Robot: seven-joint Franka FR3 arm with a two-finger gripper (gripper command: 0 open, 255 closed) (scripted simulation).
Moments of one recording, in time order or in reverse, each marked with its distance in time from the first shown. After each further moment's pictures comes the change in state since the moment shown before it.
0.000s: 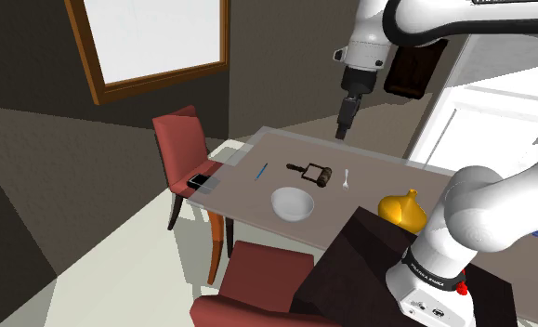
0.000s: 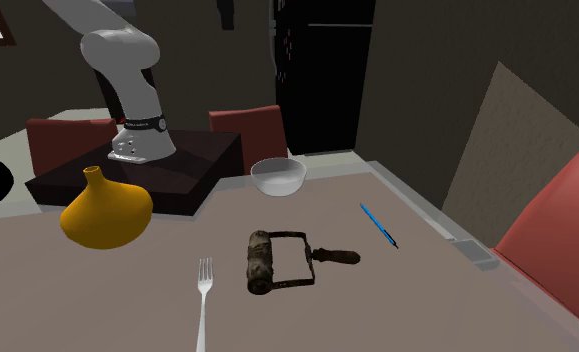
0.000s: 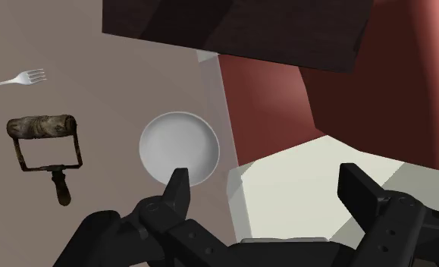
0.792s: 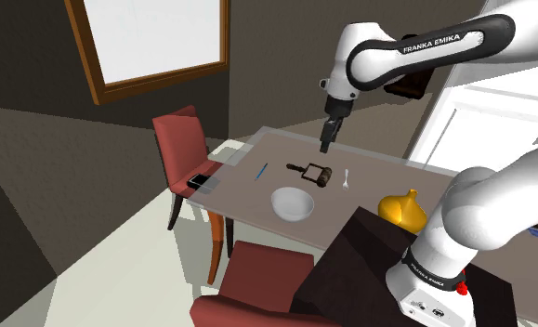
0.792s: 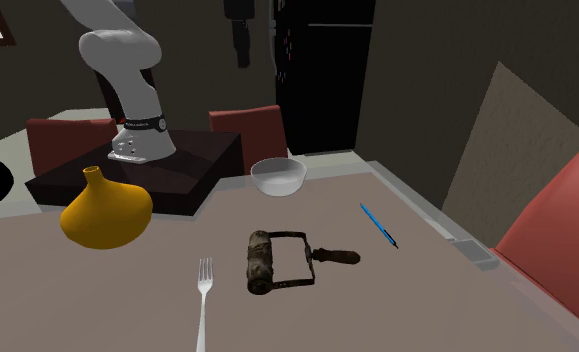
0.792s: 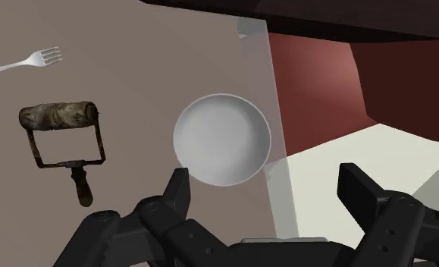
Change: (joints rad) arm -0.070 0.205 -0.091 -0.095 -0.091 0.325 -0.094
